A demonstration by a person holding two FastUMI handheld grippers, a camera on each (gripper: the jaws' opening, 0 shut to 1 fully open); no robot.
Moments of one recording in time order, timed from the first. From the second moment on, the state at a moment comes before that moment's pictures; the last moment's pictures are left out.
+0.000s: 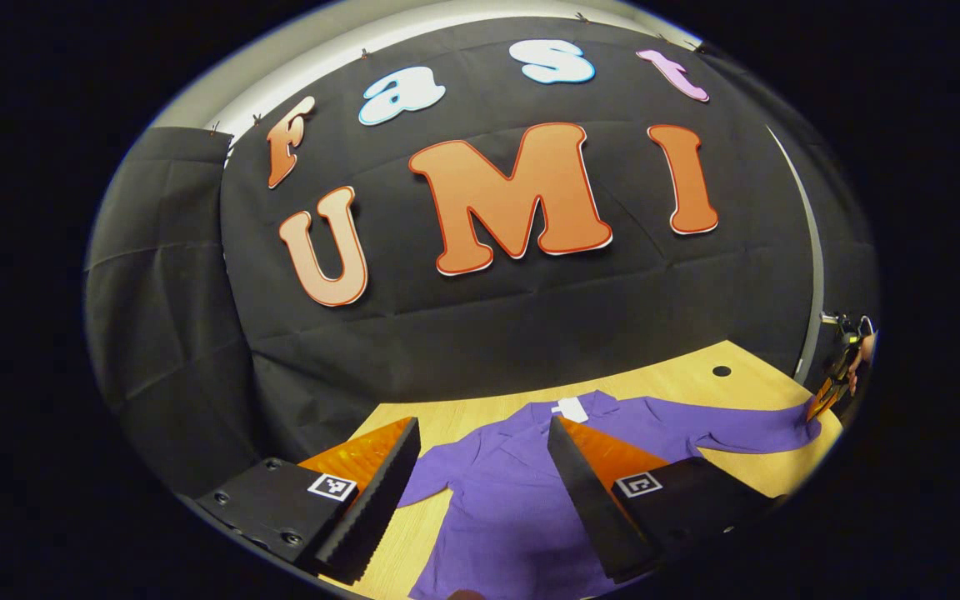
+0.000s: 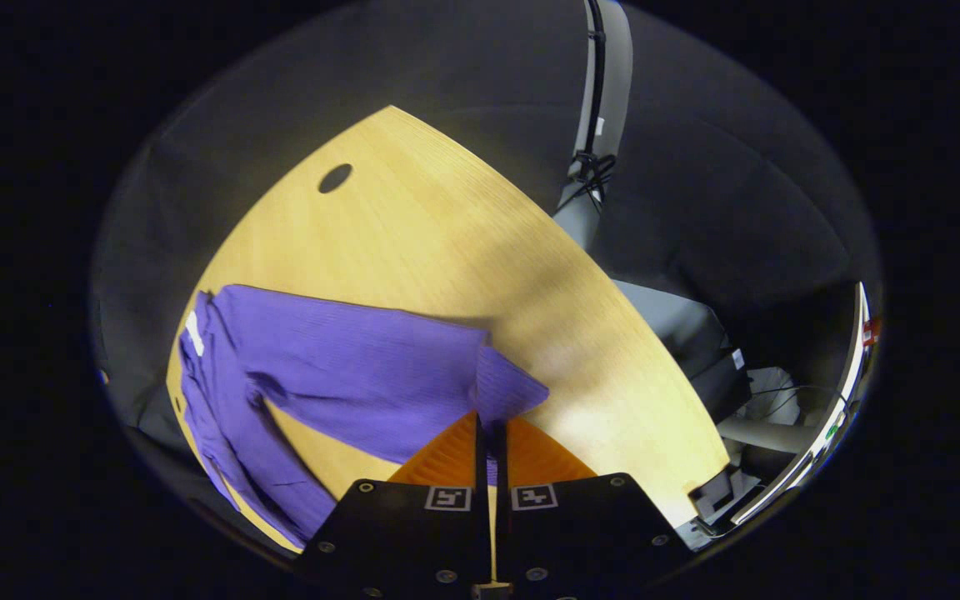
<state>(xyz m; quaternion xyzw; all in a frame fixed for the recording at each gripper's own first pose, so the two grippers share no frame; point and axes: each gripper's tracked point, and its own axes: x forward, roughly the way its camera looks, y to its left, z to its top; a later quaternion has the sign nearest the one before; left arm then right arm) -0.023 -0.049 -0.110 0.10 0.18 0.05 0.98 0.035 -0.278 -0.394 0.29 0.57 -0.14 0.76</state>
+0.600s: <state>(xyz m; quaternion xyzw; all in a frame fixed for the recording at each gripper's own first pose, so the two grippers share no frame) -0.004 0.032 -0.110 0.09 0.17 0.03 0.98 0.084 -0.162 -0.254 0.28 0.50 -0.06 0.82</state>
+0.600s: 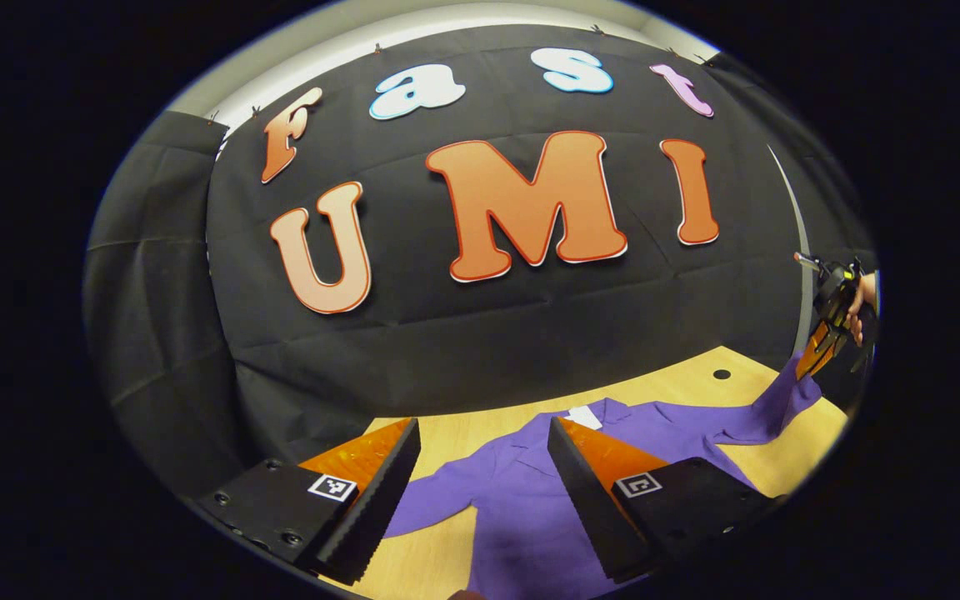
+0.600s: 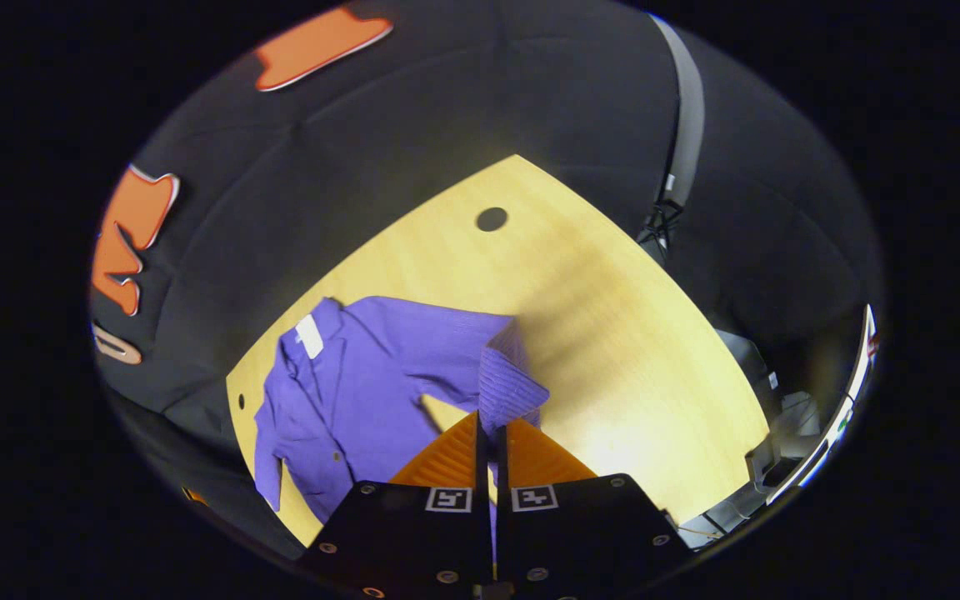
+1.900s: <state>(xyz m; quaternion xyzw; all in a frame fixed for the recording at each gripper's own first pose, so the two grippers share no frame) -0.014 0.242 -0.167 0.12 0.23 0.11 0.96 0.139 0.176 -0.160 0.15 0.51 0.17 0.83</state>
